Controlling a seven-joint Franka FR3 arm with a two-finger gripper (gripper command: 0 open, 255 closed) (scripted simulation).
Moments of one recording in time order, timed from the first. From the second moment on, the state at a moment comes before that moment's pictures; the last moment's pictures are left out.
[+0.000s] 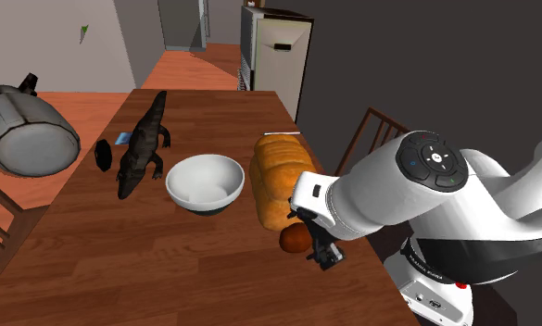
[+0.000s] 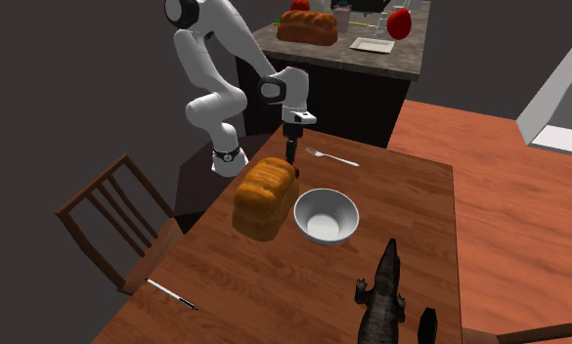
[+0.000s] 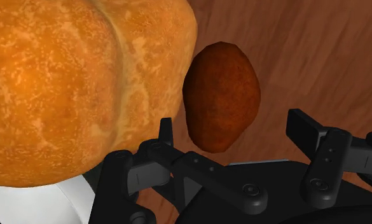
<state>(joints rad) 0.46 -0.66 0.57 -2.91 -0.13 2.44 -0.17</state>
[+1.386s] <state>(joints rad) 0.40 -0.59 0.60 -2.92 -0.17 2.53 -0.14</state>
